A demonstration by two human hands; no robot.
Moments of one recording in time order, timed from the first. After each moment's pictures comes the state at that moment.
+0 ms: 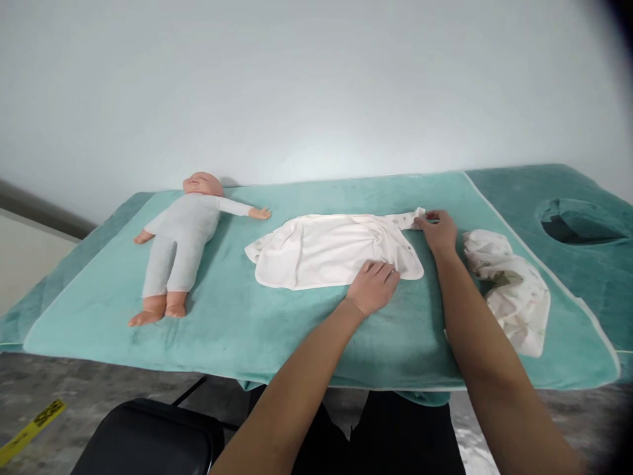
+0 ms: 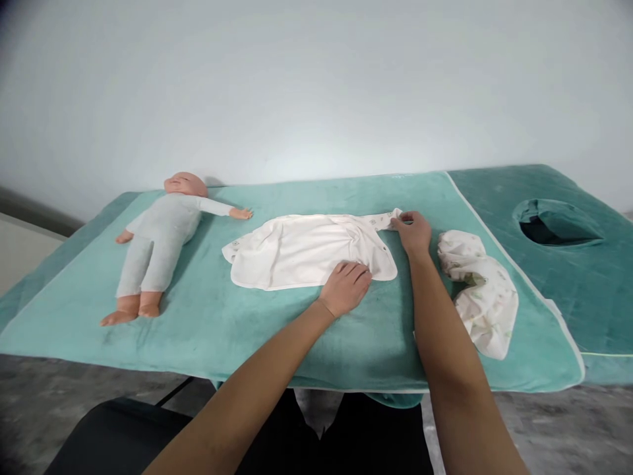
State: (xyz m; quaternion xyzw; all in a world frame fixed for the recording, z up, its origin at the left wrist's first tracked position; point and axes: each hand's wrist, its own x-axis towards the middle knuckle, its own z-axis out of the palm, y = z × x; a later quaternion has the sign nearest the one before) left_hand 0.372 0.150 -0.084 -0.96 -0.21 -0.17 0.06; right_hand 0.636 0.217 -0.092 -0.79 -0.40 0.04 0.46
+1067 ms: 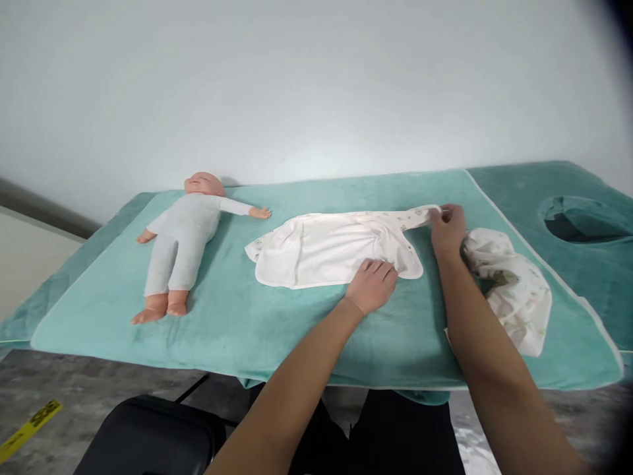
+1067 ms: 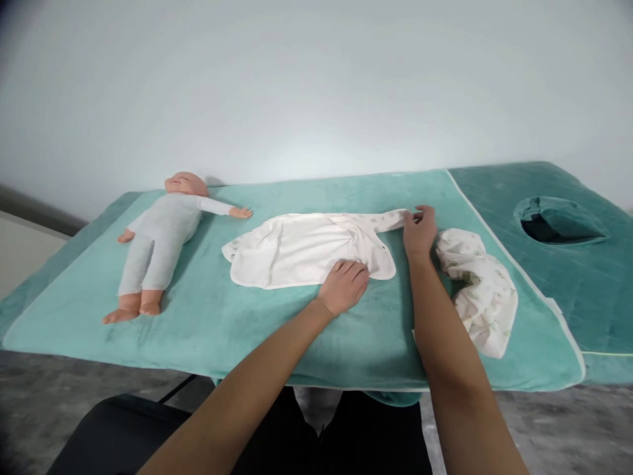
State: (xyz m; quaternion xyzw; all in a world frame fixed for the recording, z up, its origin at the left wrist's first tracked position) left_hand 0.373 0.150 -0.085 -0.96 -0.23 -0.16 0.06; right_hand 0.638 0.210 -0.092 -0.74 -0.38 0.06 0.55
